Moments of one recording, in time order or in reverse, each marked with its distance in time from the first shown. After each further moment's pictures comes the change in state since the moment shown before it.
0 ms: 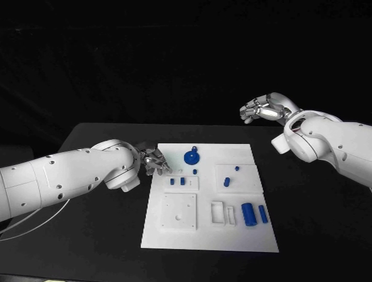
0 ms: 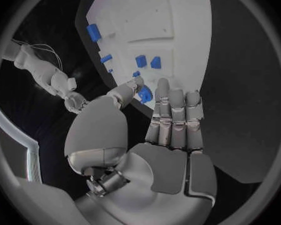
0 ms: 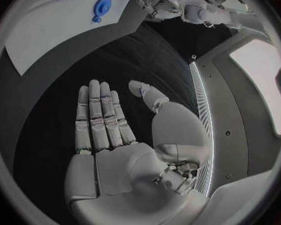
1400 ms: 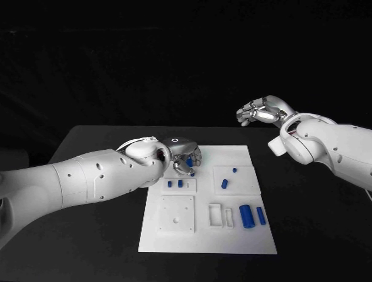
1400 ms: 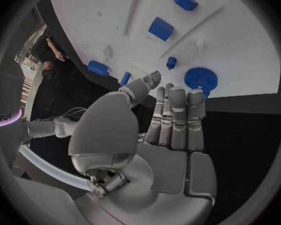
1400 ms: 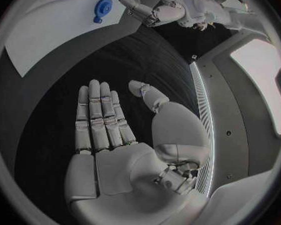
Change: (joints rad) left arm -0.007 0.241 -0.028 -0.205 -0.586 -0.039 0.445; left_hand 0.180 0.069 0.018 -0.132 -0.030 0.029 0.011 -0.060 -0.093 -0.018 0.057 -0.463 -0.210 0.168 0.055 -0.016 0.005 -0.016 0.133 -0.025 0.018 0.039; right arm -0.001 0.010 0.000 -0.002 0.000 0.001 0.001; right_hand 0.000 0.000 0.000 0.000 0.000 -0.003 0.003 0.000 -0.001 0.000 0.000 -0.004 0.000 0.000 0.000 0.000 0.000 0.000 0.000 0.000 0.000 0.000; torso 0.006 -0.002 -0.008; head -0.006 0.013
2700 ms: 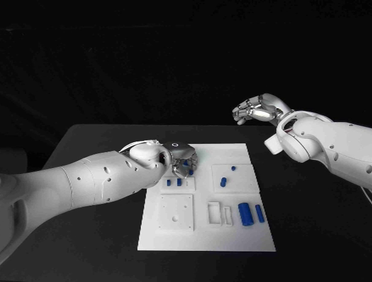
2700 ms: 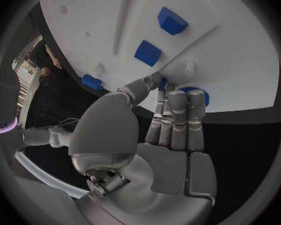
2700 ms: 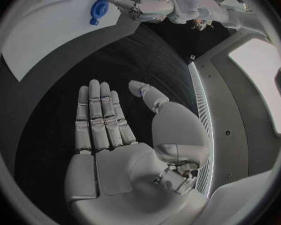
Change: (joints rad) left arm -0.035 0.054 0.000 -0.094 -0.058 0.062 -0.017; left_hand 0.000 0.000 -0.008 0.014 0.005 -0.032 0.004 -0.032 -0.035 0.015 0.003 -0.042 -0.051 0.036 -0.003 0.036 0.023 0.000 0.025 0.004 0.023 0.018; right arm 0.000 0.004 0.000 0.012 0.000 0.001 0.001; right_hand 0.000 0.000 0.000 0.000 0.000 0.000 0.000 0.000 -0.001 0.000 0.000 0.000 -0.001 0.004 0.002 0.000 0.001 0.000 0.000 0.000 0.000 0.000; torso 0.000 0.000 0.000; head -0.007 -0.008
